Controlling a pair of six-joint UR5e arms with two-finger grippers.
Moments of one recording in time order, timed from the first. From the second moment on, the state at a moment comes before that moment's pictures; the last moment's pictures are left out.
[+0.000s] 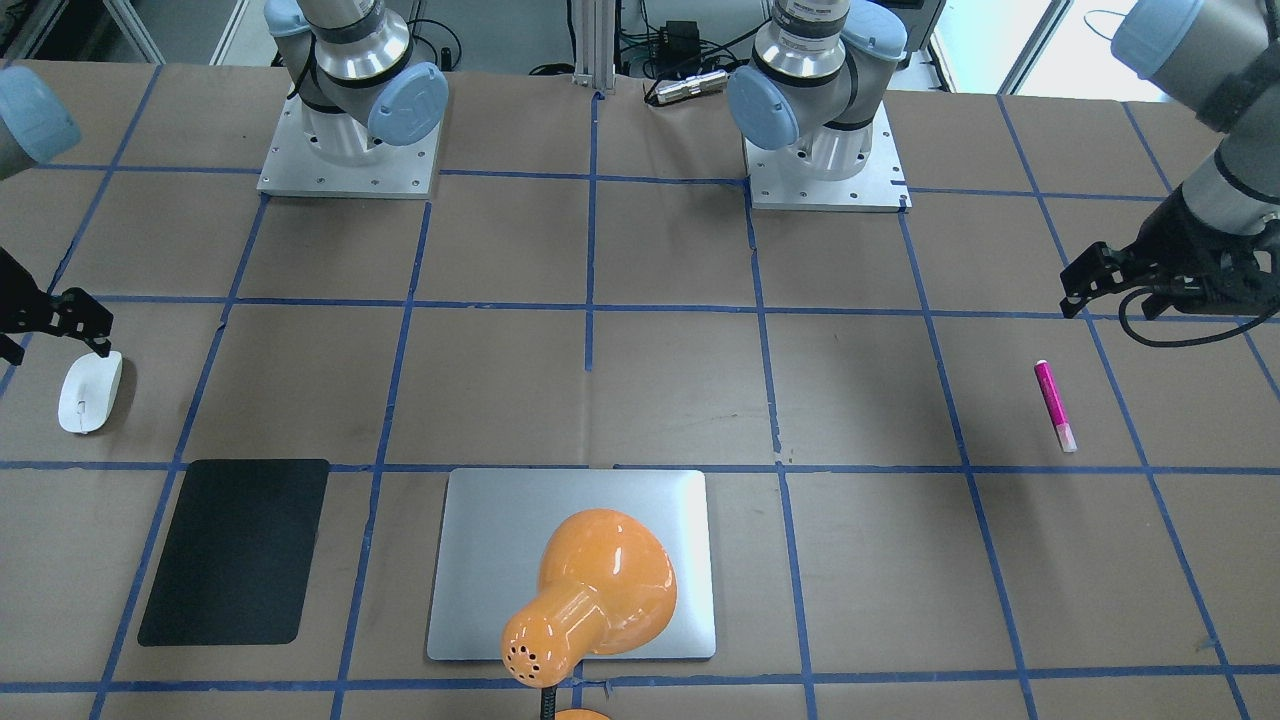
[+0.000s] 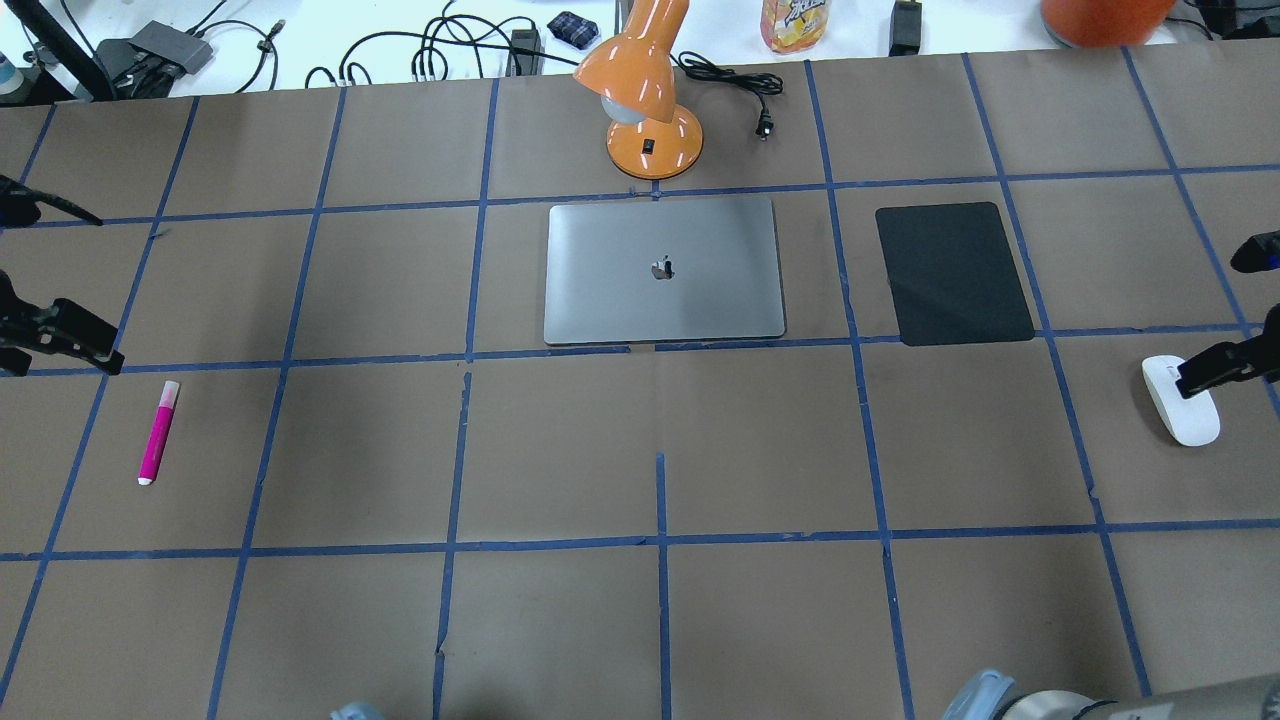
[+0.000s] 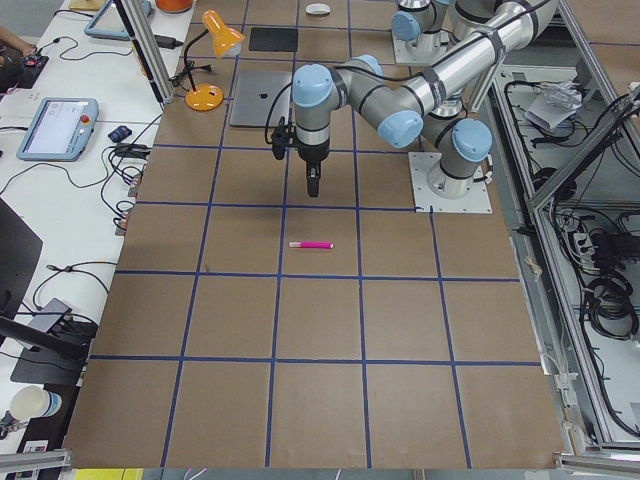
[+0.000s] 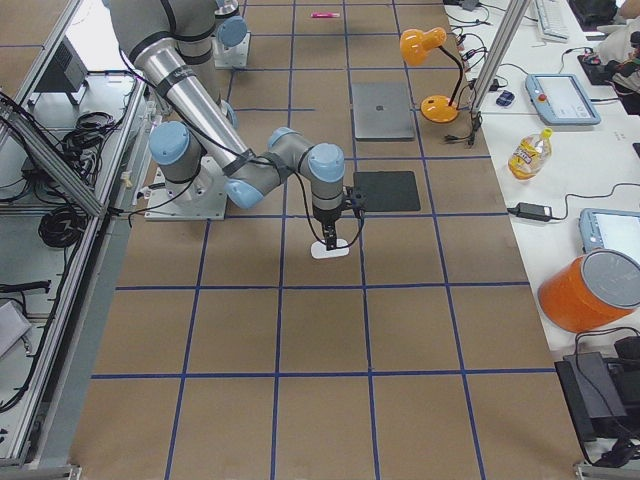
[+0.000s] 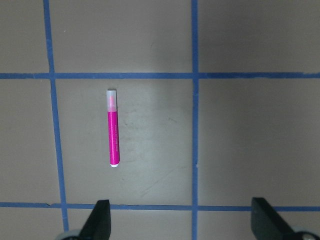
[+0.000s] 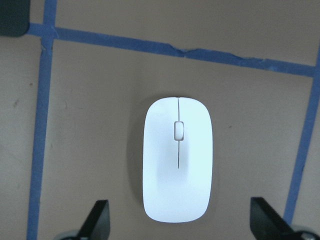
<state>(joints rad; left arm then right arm) -0.90 -1.58 -1.94 -1.17 1.61 0.70 0.83 -1.37 2.09 -2.32 -1.58 -0.90</state>
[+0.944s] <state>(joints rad) -0.84 -1.82 -2.08 -0.80 1.59 0.79 0.83 -1.25 2.10 -2.45 -1.58 -0.91</state>
